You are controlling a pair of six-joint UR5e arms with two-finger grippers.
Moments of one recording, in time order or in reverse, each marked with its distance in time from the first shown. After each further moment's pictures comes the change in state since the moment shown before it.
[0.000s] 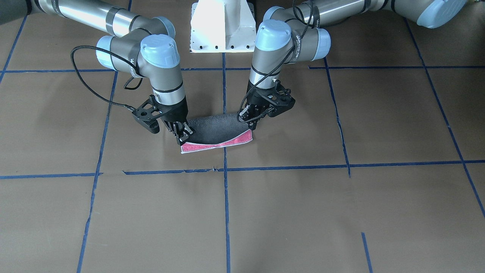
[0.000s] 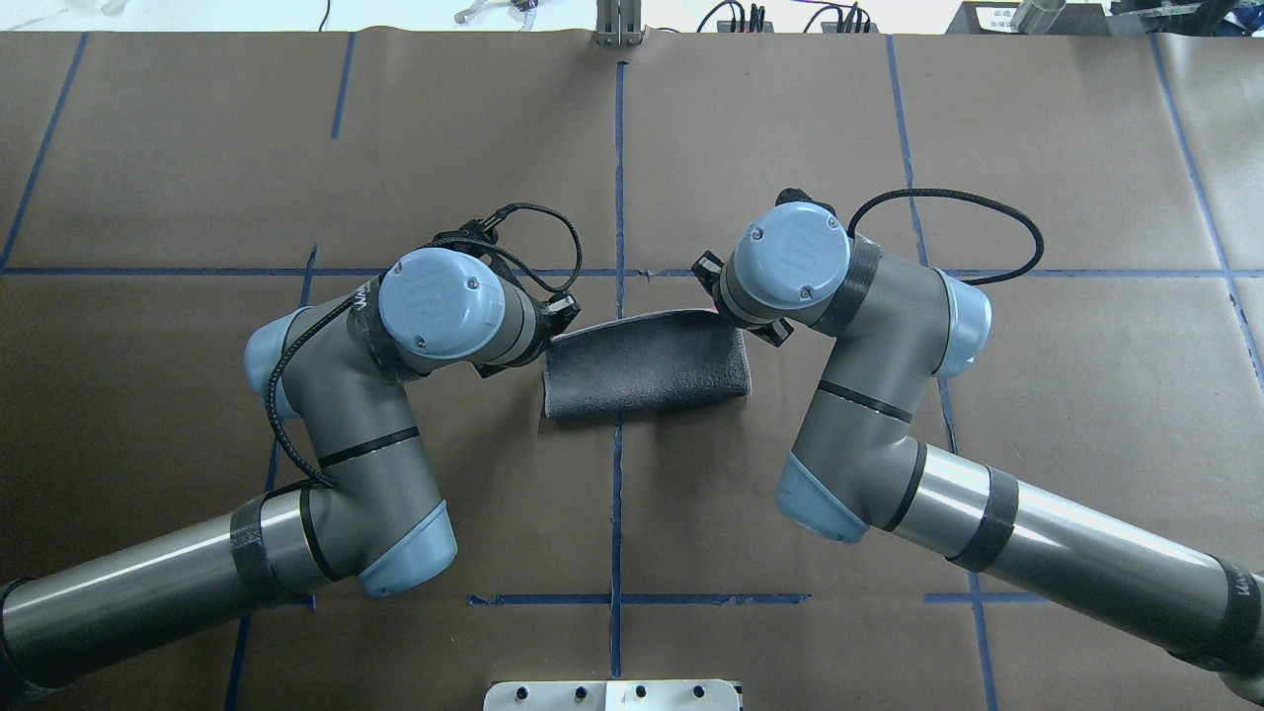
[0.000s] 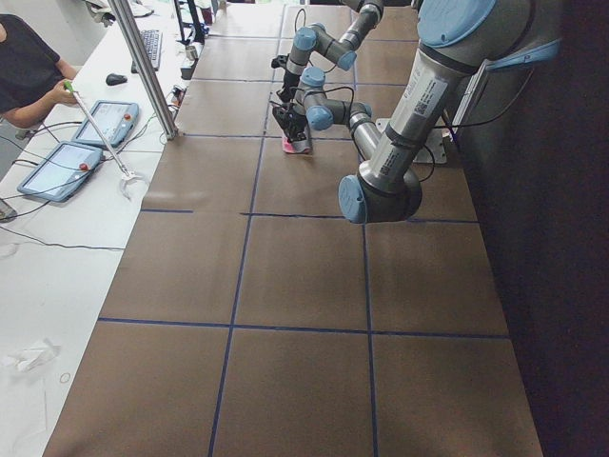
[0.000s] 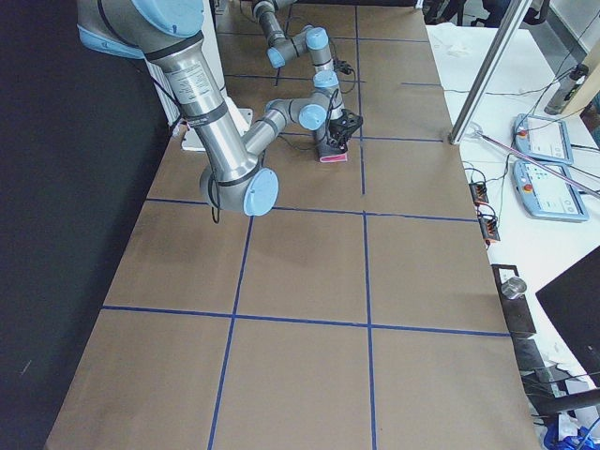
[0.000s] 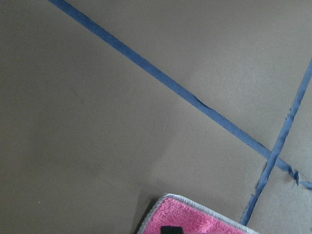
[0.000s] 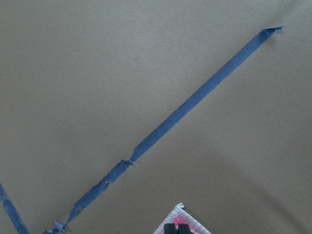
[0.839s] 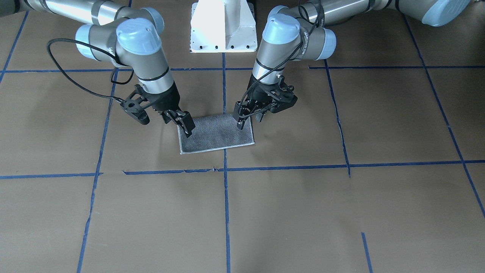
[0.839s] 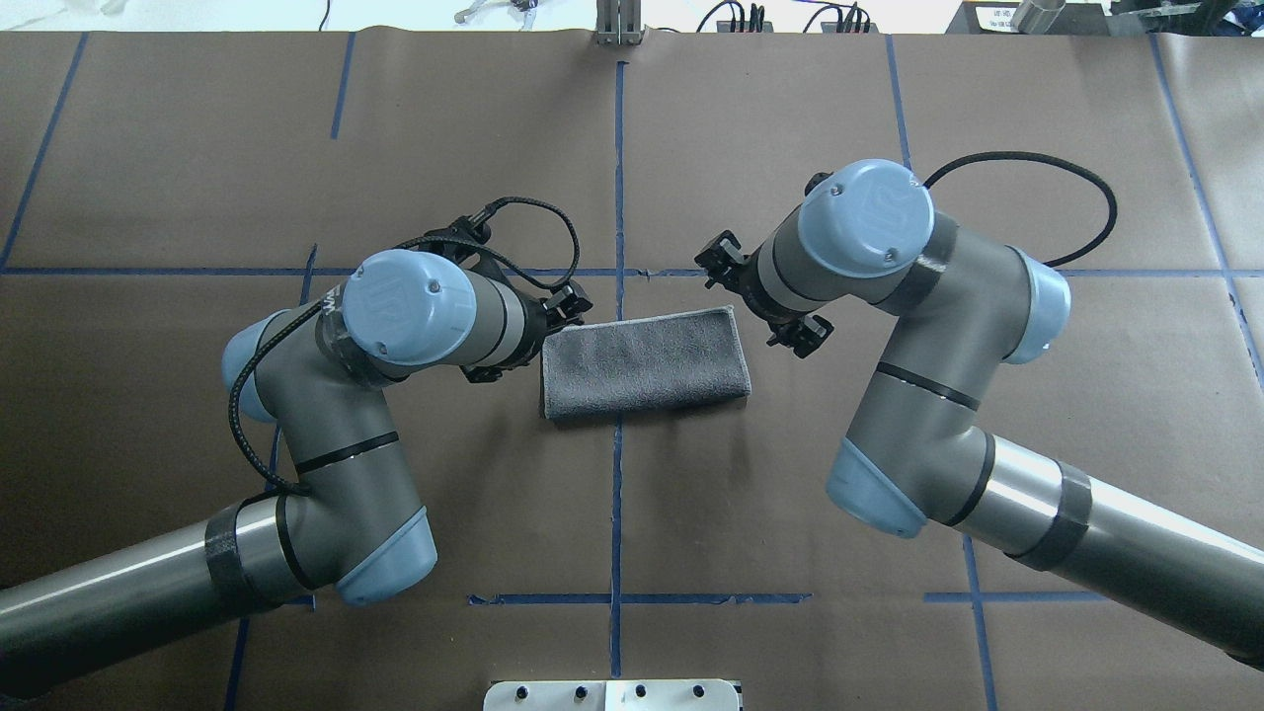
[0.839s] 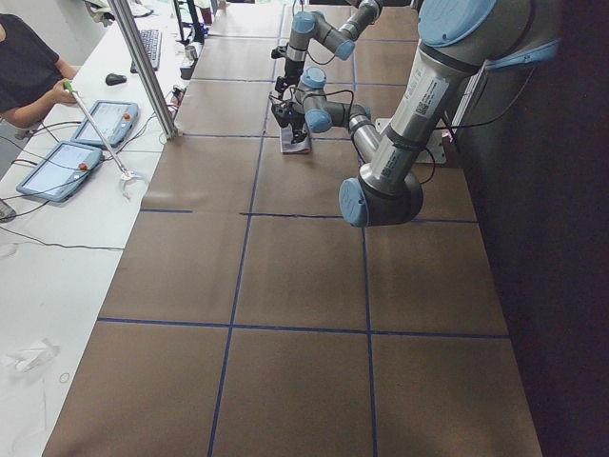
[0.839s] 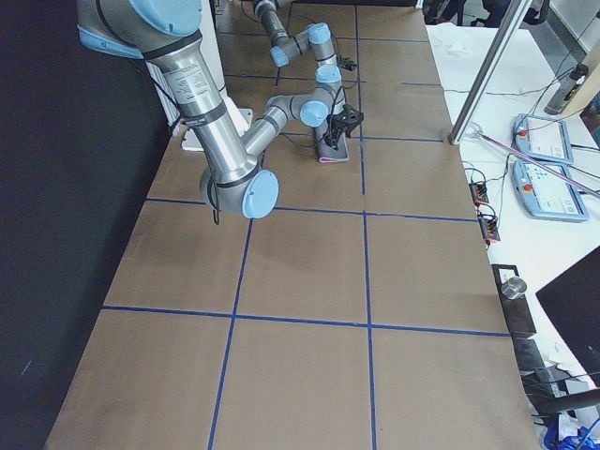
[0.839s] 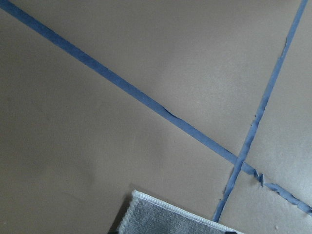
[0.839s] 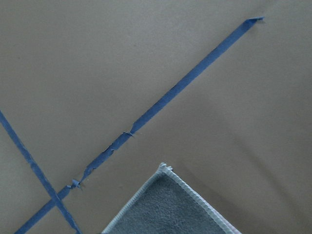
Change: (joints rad) left arm 0.014 0.043 -0.060 -0.082 -0.012 -0.064; right arm 0.060 -0.097 0.186 0.002 0.177 -0.028
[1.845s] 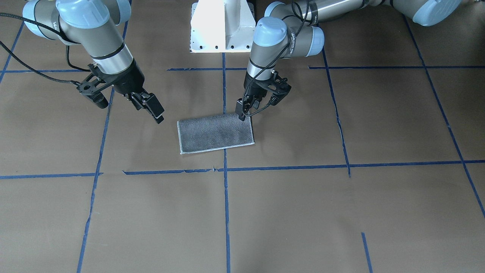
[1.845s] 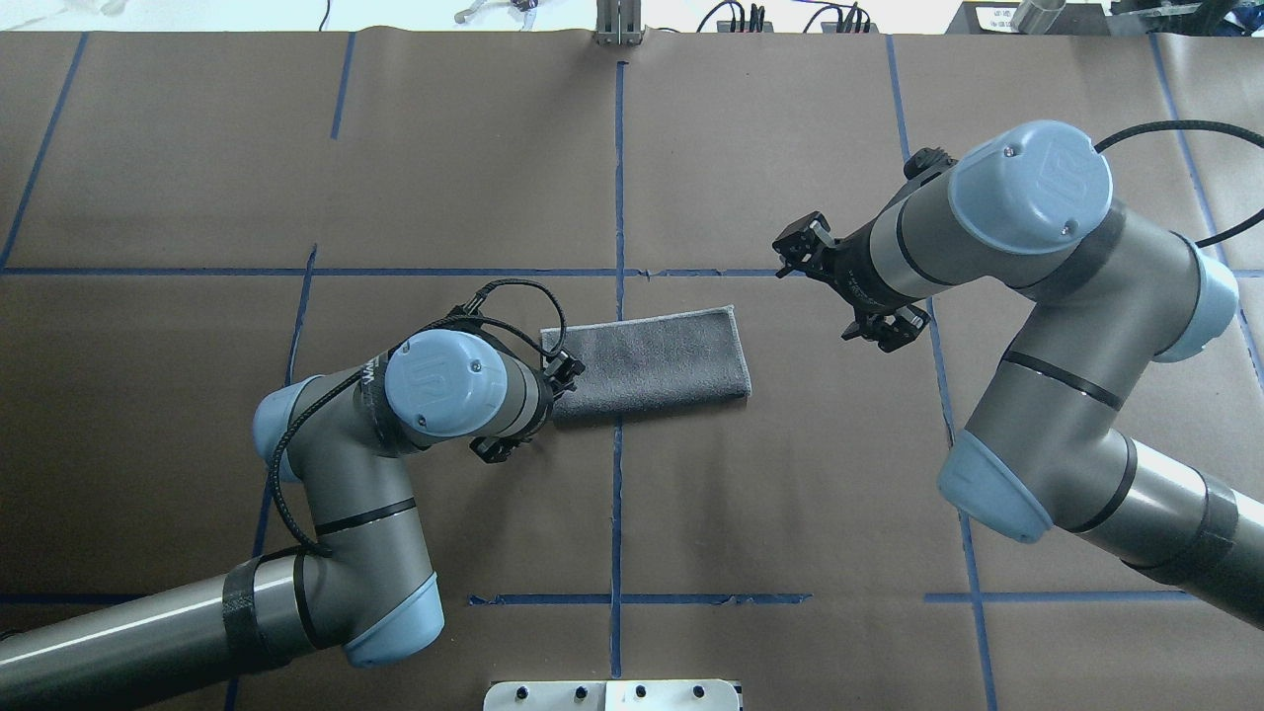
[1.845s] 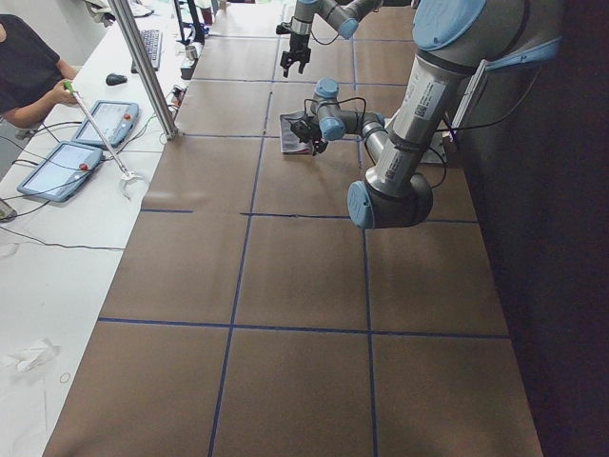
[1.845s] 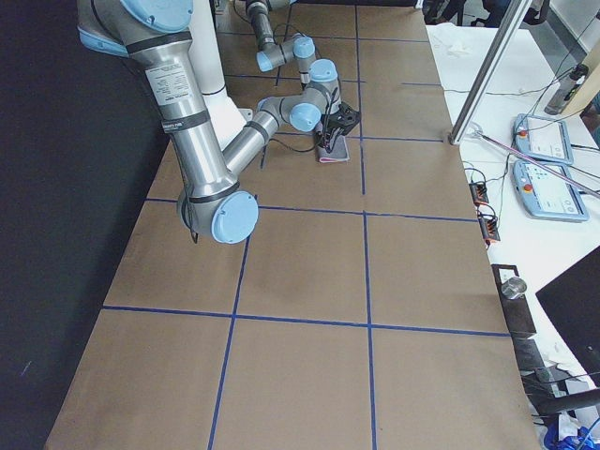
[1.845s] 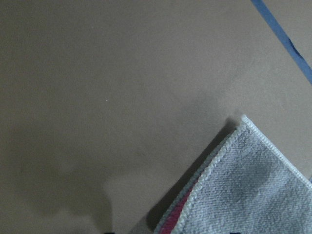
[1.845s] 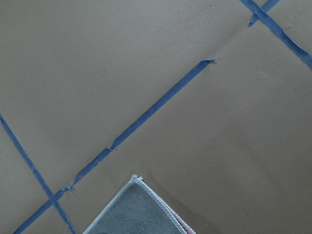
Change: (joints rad) left arm 0.078 0.014 0.037 0.055 0.005 -0.241; right arm 0.071 -0.130 0.154 -0.009 0.069 -0.043
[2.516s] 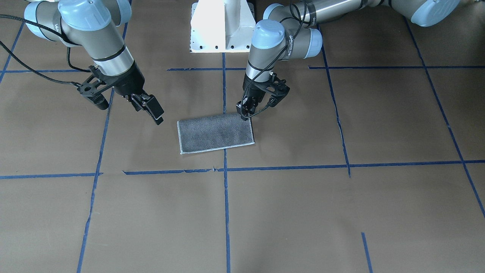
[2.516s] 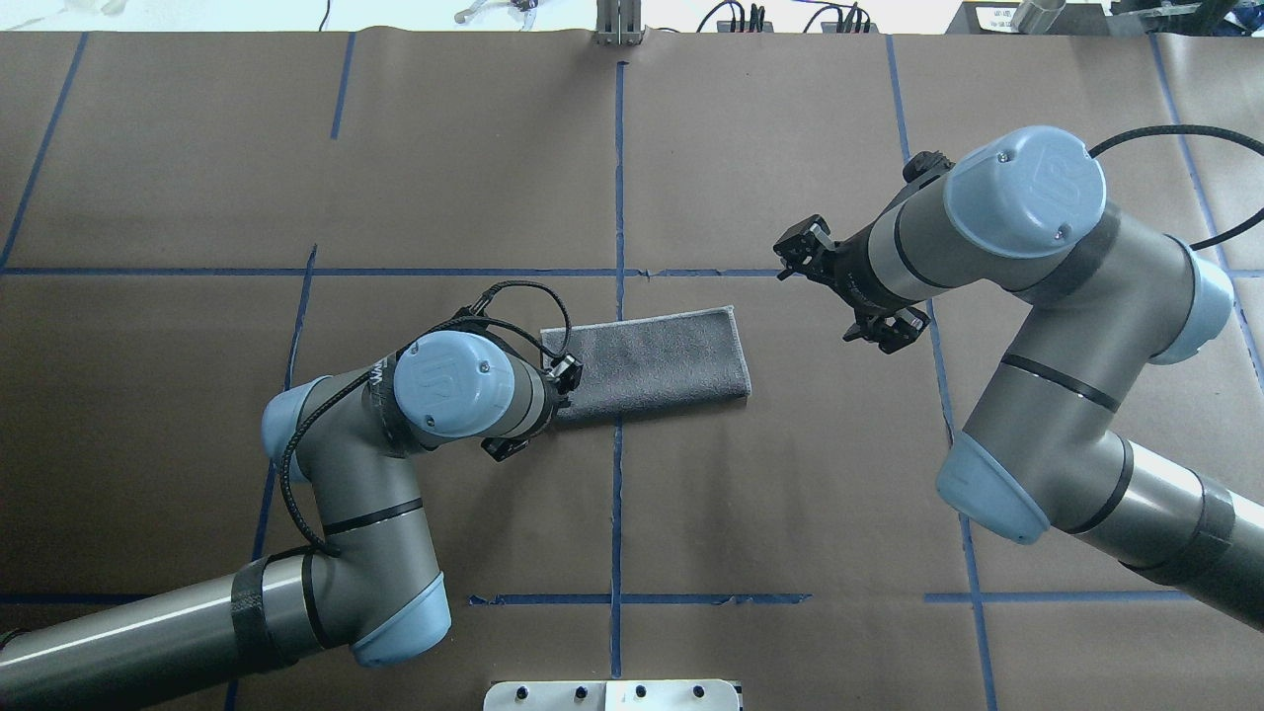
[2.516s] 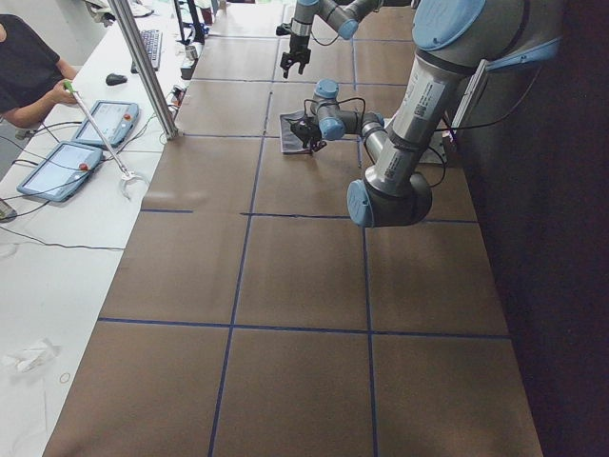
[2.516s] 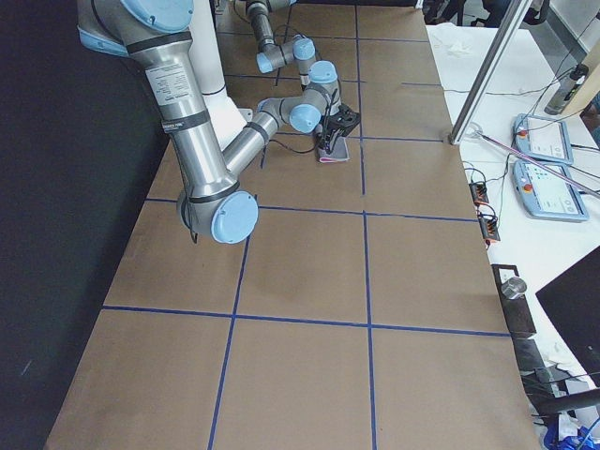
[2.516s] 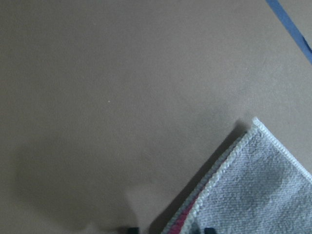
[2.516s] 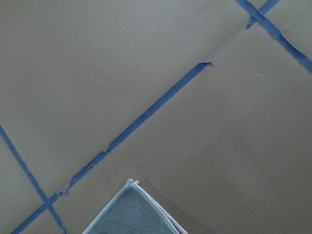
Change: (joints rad) left arm 0.004 -0.012 0.011 -0.002 0.000 -0.002; right arm -0.003 -0.001 -0.006 -0.001 -0.007 -0.004
